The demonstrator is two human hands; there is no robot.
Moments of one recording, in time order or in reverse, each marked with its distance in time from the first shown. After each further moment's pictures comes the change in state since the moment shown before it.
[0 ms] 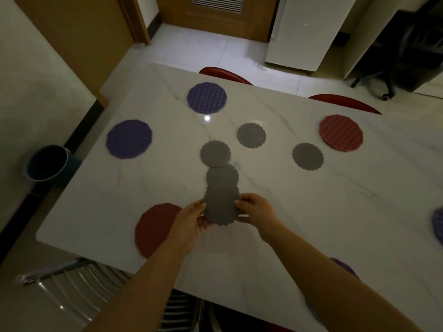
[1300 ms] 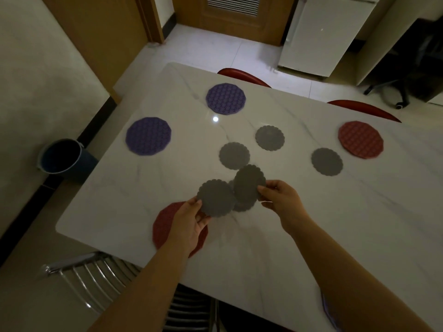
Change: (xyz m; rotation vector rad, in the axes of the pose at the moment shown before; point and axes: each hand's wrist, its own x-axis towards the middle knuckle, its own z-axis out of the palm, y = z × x) left_hand -0.004 0.019 -0.040 -0.256 0.041 0.031; right_hand -0.013 -0.043 0.007 -0.019 0.115 -0.132
